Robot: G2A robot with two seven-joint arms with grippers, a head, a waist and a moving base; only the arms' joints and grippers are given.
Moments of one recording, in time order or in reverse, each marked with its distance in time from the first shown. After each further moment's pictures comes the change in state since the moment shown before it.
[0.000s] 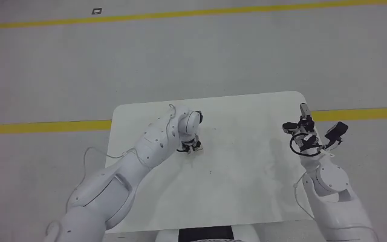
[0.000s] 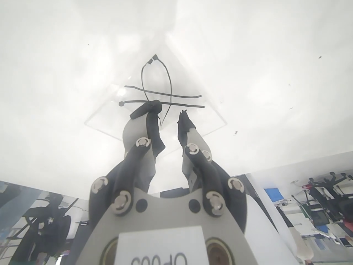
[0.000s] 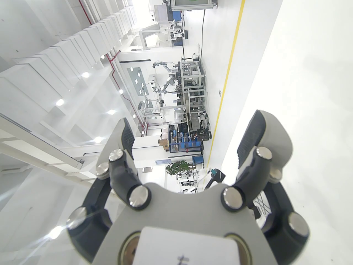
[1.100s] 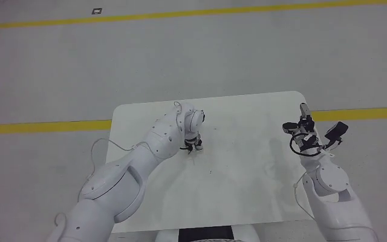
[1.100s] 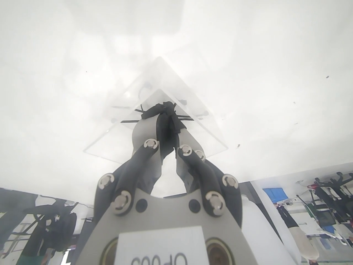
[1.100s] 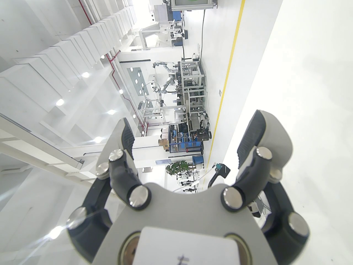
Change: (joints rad) left arm -0.085 -0.102 0.096 0.239 -0.082 -0.066 0.081; right arm 0.000 0.000 0.000 0.000 0.000 0.000 0.000
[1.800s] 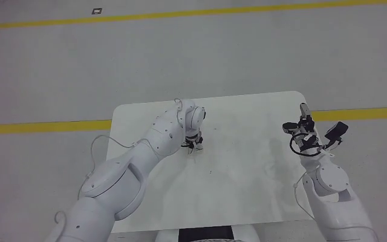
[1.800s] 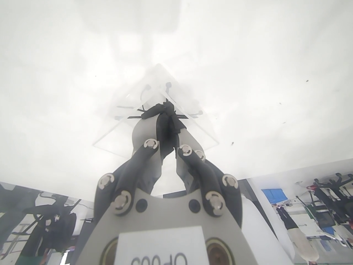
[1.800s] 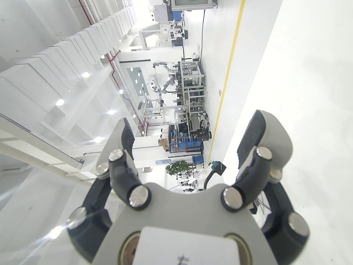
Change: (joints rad) left arm -0.024 -0.008 0.006 0.008 -0.020 0.004 -0.011; right arm 0.000 0.000 0.000 0.000 0.000 0.000 0.000
